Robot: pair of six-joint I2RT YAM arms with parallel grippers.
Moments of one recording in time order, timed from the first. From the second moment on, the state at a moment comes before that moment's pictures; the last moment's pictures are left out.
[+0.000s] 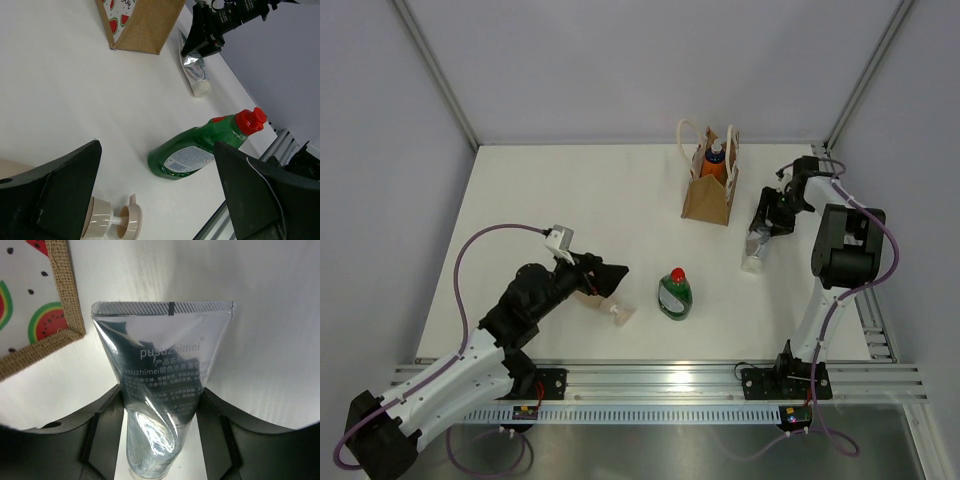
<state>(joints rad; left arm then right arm) -0.70 0.66 0.38 0.15 0.05 -0.55 -0.11 2.04 1.50 -0.74 -0.30 0.12</state>
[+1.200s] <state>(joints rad) -0.79 1.70 1.08 0.32 0.40 -0.41 -0.19 1.70 1.09 -0.39 -0.80 0.07</state>
